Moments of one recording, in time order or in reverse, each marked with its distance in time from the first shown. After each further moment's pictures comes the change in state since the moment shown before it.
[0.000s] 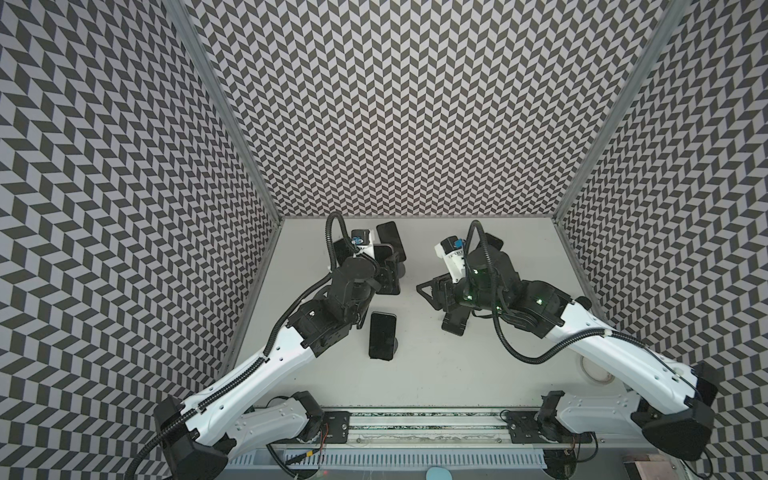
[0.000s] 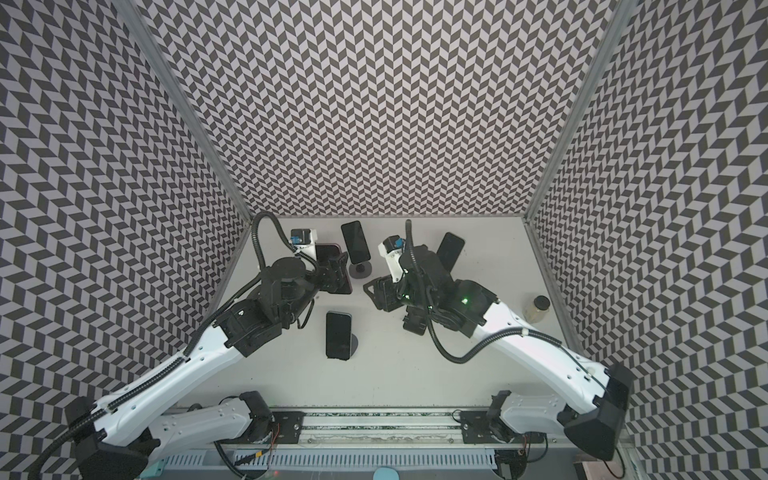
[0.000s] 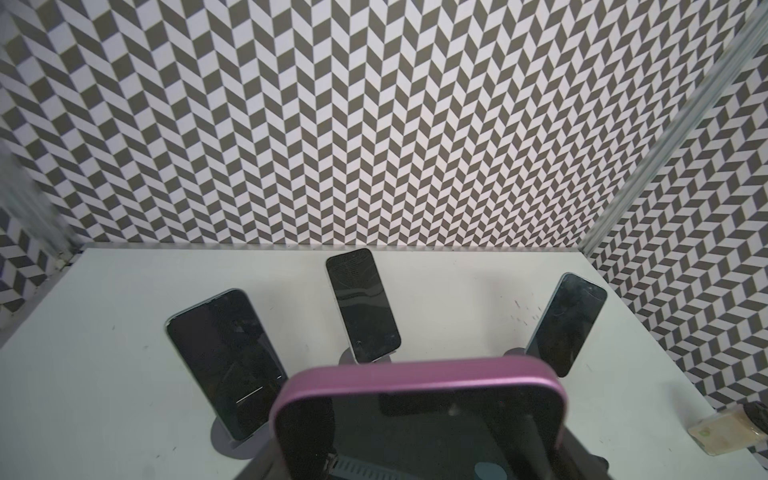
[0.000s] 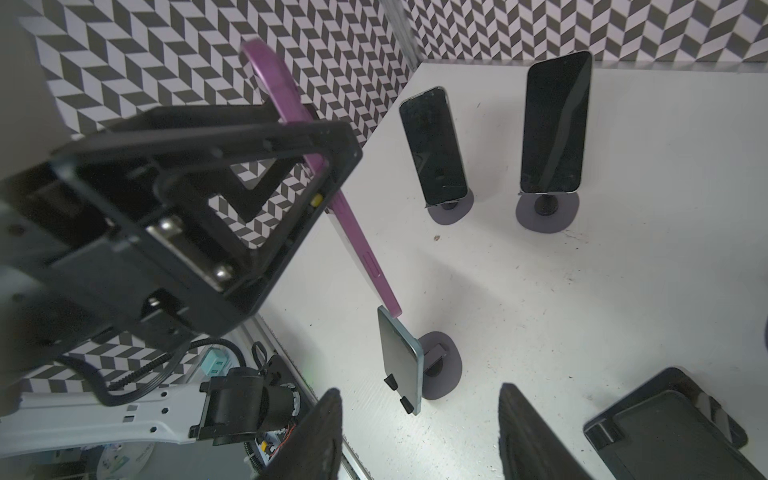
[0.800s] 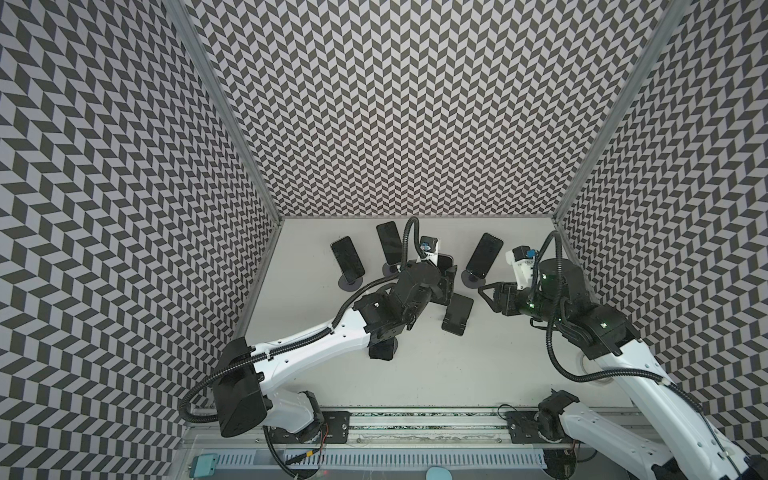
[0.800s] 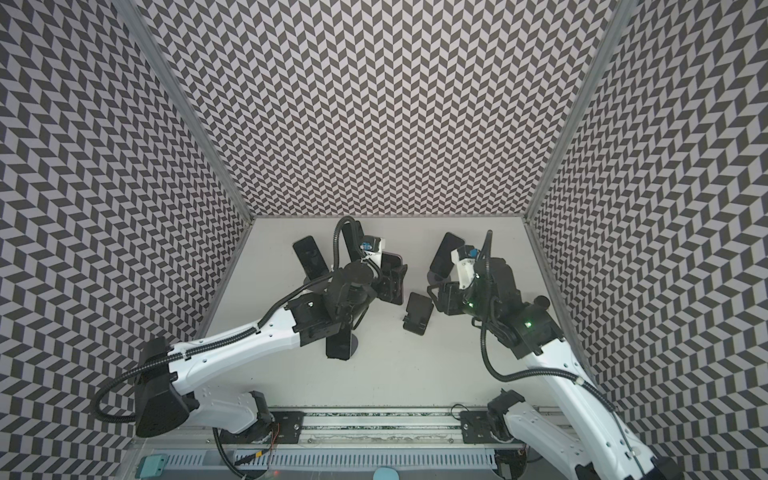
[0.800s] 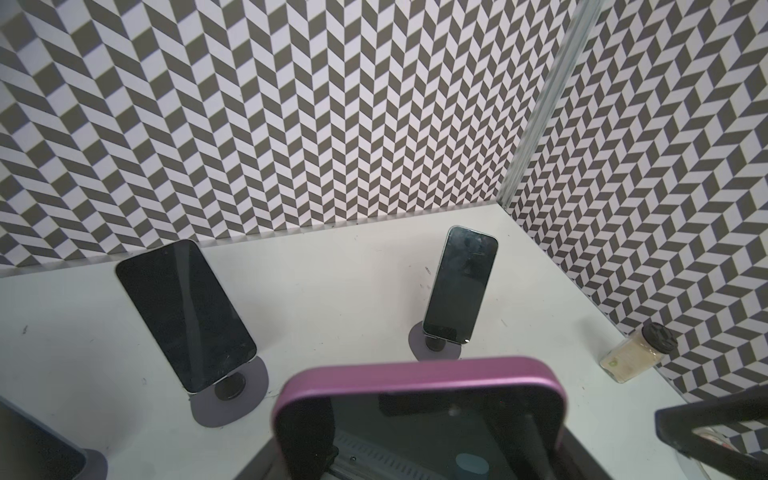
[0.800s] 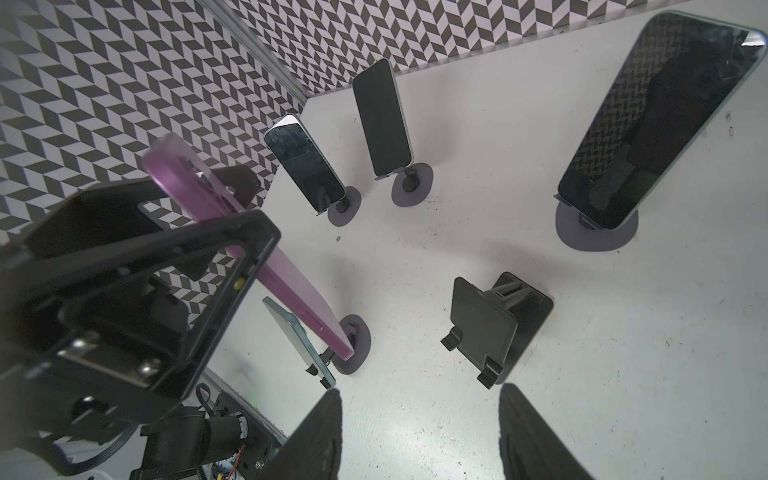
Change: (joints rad) left arm -0.246 0.360 0.146 0.193 -0.009 0.001; right arm -0.429 -0.357 -0.258 -0.154 -0.158 -0.039
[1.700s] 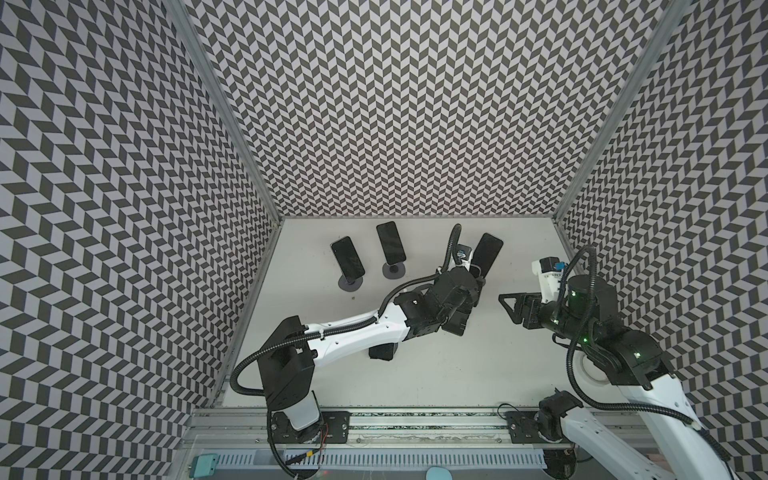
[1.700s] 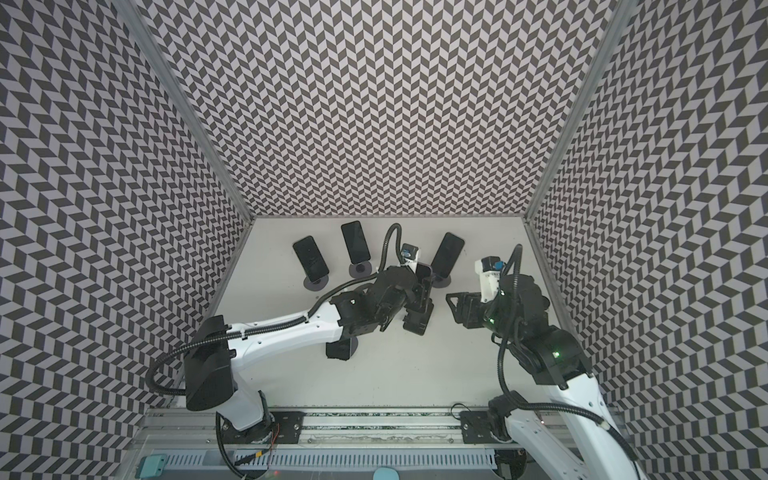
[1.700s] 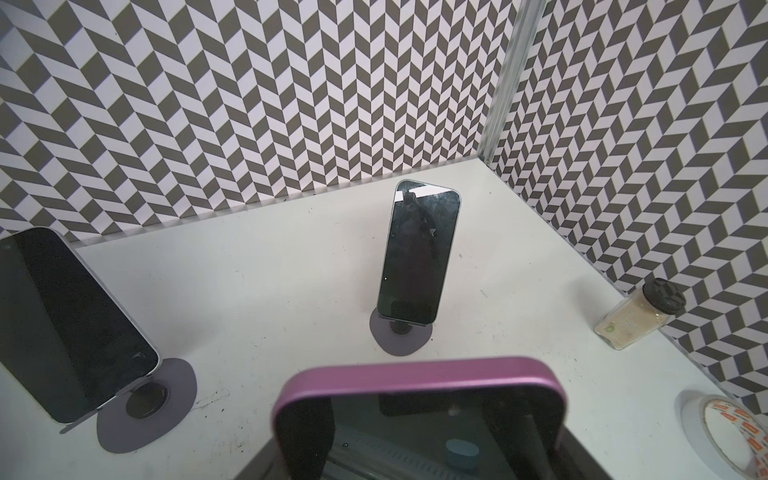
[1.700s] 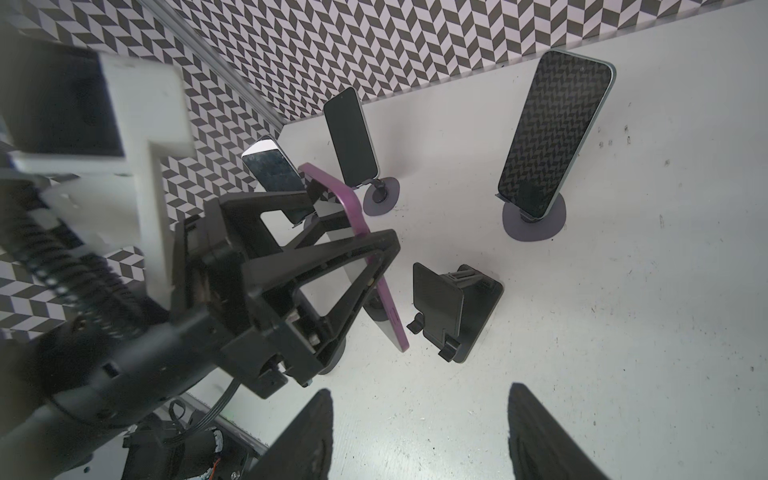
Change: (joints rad) left arm -0.079 0.271 0.153 0.010 0.007 0.004; right arm -0.117 -0.194 -0.043 -0.130 0.021 -0.028
